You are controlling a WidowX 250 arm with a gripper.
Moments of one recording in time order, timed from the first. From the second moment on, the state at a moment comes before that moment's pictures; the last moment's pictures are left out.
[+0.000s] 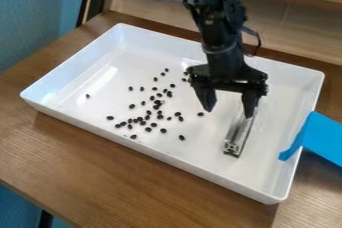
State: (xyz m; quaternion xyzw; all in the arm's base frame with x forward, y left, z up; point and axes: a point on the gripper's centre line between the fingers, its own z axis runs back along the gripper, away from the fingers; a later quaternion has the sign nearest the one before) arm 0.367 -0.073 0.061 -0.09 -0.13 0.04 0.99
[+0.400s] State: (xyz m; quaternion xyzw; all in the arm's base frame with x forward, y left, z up) arm 0.374 -0.082 0.051 -0.08 -0.13 0.04 0.99
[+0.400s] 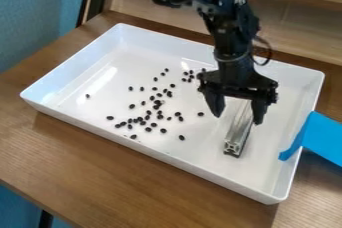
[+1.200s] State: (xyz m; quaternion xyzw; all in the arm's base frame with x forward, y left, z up) arm 0.370 -0.050 0.032 -0.06 -0.10 0.06 0.99
